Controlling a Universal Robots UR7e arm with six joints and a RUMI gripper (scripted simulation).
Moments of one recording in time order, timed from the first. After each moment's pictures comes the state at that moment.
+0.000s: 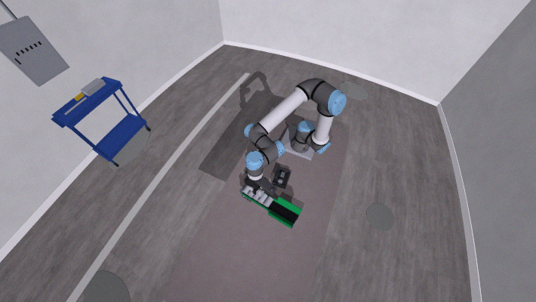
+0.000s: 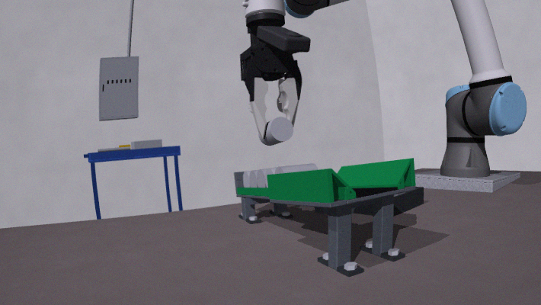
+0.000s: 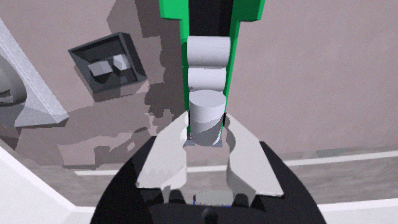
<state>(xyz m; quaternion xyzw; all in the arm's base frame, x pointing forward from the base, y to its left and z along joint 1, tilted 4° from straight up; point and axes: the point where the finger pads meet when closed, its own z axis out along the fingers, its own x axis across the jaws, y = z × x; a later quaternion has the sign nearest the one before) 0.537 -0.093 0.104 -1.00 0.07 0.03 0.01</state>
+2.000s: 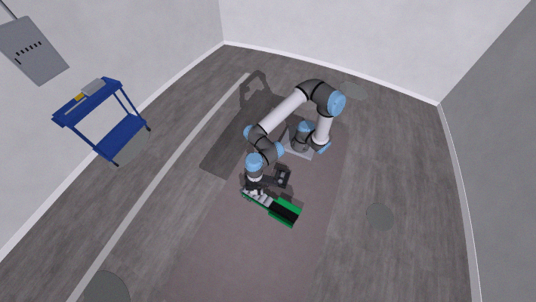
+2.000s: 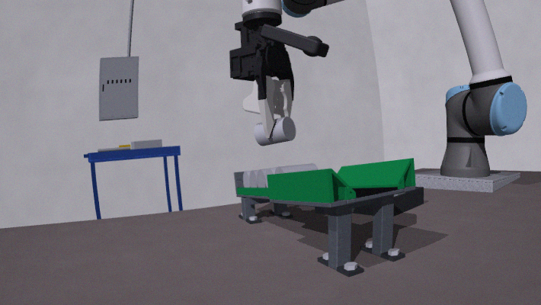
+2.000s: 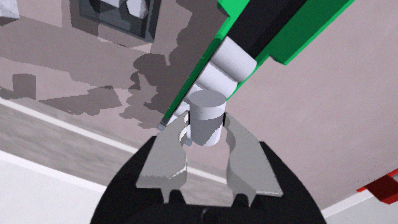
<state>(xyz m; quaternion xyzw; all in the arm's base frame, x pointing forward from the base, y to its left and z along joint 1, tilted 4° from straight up) 0.535 -0.093 0.105 -0.98 -0.21 0.03 0.02</state>
